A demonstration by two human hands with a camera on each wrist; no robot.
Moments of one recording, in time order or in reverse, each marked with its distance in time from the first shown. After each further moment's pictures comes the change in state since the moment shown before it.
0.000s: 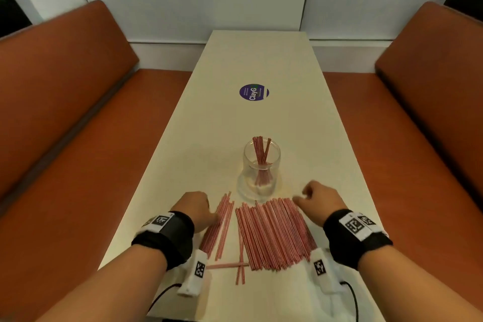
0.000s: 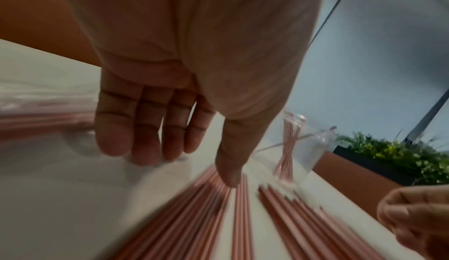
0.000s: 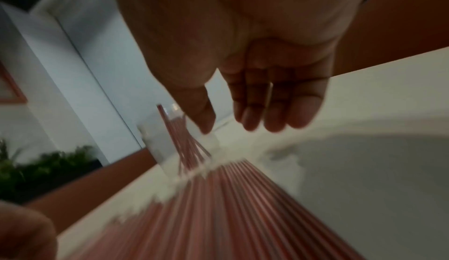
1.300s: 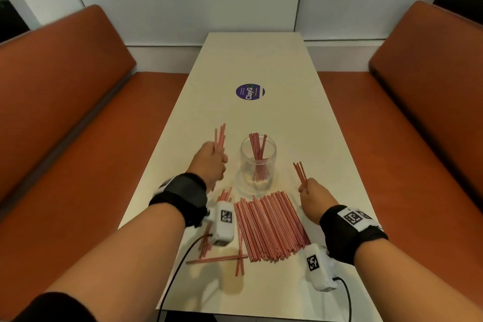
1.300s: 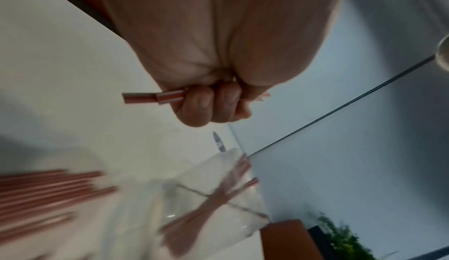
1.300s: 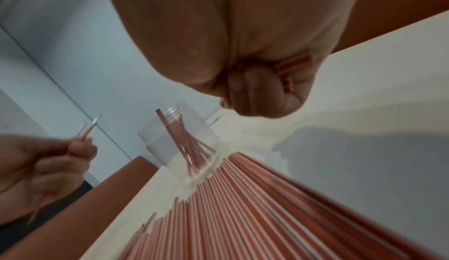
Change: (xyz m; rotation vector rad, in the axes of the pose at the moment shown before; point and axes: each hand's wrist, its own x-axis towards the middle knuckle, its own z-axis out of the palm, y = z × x) left_hand 0.014 0.050 -0.036 -1.090 0.207 0.148; right_hand -0.010 0.004 0.010 0.191 -0.026 0.018
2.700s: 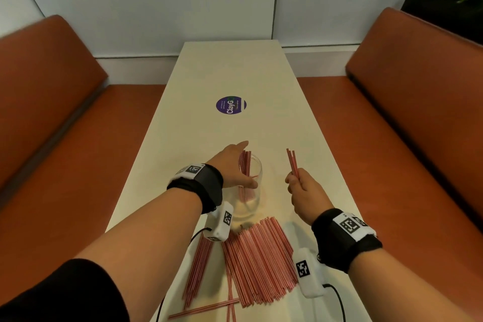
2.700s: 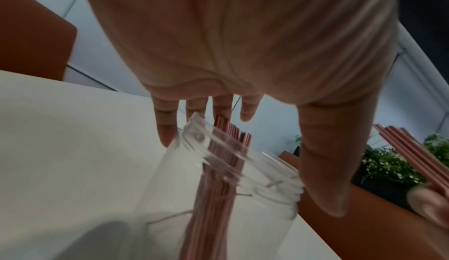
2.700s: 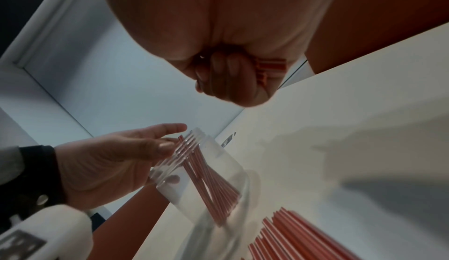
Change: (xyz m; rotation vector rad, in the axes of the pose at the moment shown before) left_hand 0.075 0.040 0.051 0.881 -0.440 0.301; right_hand 0.038 -0.018 -0.023 0.436 0.162 -0.151
